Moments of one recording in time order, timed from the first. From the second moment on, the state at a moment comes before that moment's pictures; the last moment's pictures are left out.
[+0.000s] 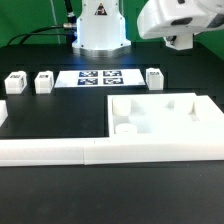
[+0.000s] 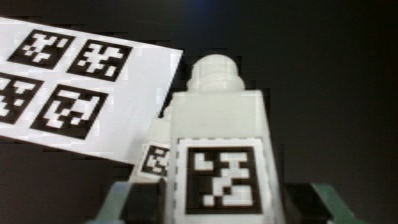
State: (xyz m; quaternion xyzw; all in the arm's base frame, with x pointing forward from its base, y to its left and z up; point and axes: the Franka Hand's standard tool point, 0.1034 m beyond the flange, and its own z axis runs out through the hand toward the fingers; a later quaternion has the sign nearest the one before) arm 0.410 0.142 0.098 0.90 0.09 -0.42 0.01
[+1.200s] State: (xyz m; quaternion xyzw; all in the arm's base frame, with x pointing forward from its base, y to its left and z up) arm 0.559 0.125 0.152 0.99 0.15 0.00 -0.03
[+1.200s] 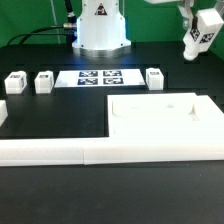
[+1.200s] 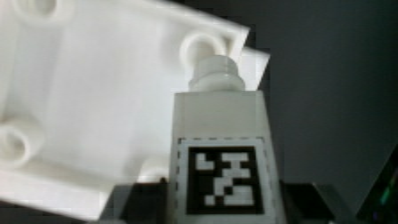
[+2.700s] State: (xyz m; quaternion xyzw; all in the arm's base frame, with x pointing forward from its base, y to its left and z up) arm 0.628 0.109 0.109 0.95 0.15 0.26 -0.03
